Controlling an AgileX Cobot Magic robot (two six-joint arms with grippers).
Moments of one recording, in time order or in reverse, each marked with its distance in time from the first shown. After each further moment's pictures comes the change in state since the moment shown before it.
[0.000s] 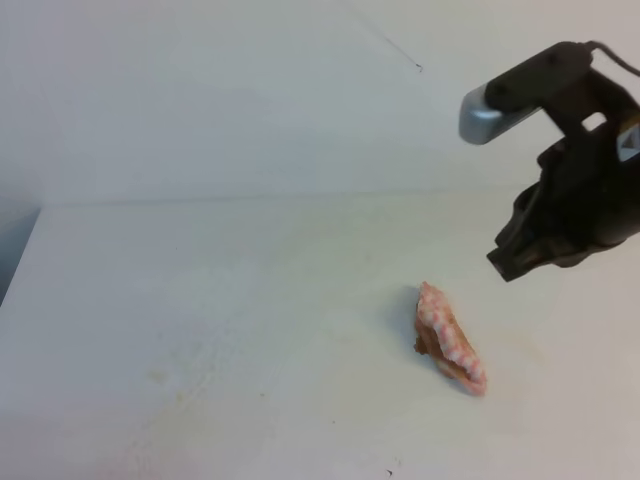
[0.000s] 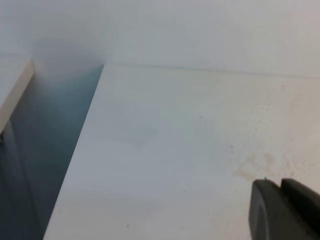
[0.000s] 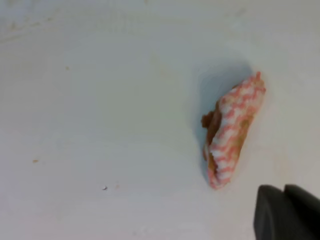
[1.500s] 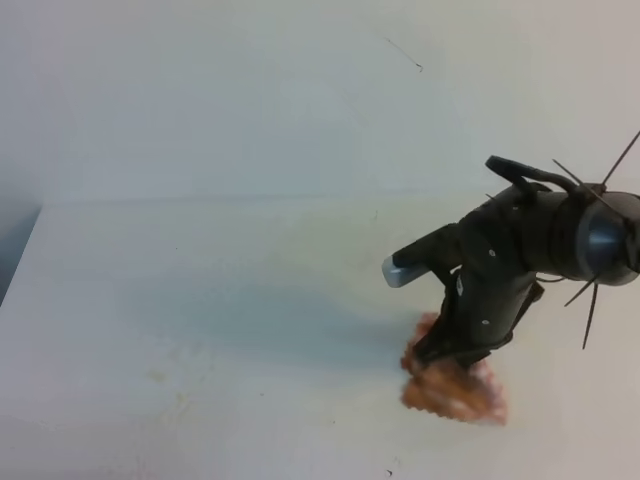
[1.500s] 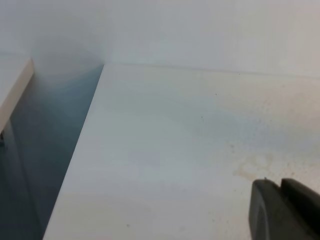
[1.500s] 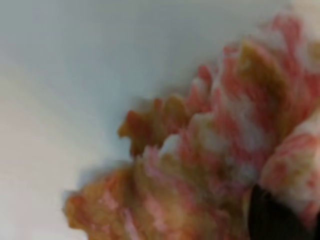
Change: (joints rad) left arm 0.000 0.000 0.000 0.000 0.000 0.000; right arm -0.001 0.582 -0.006 -0.090 -0.208 0.161
